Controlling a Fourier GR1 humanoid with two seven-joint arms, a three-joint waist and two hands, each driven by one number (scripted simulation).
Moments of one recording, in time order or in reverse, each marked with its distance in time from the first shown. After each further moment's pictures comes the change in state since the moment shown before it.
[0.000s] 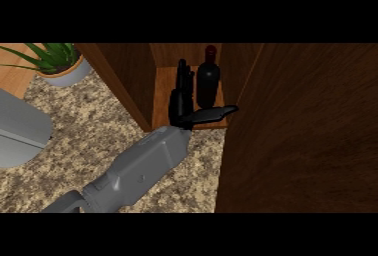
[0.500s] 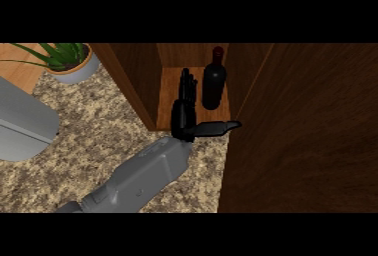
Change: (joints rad) left arm 0.092 0.000 0.006 -0.104 -0.091 0.027 -0.037; right arm 0.027 -0.006 -0.023 -0.019 -0.004 -0.006 0.004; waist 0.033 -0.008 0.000
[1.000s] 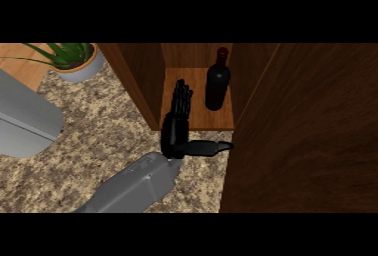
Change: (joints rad) left arm 0.174 0.094 0.012 -0.260 -0.185 0.028 0.041; right arm -0.001 -0.002 -0.006 -0.002 0.015 -0.012 0.007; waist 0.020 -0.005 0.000
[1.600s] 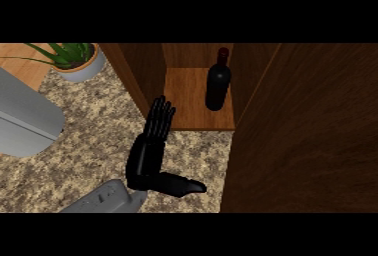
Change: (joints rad) left arm 0.232 0.266 -0.032 -0.474 -0.170 0.004 0.119; right arm 0.051 -0.034 -0.023 -0.047 -0.037 0.039 -0.005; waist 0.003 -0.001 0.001
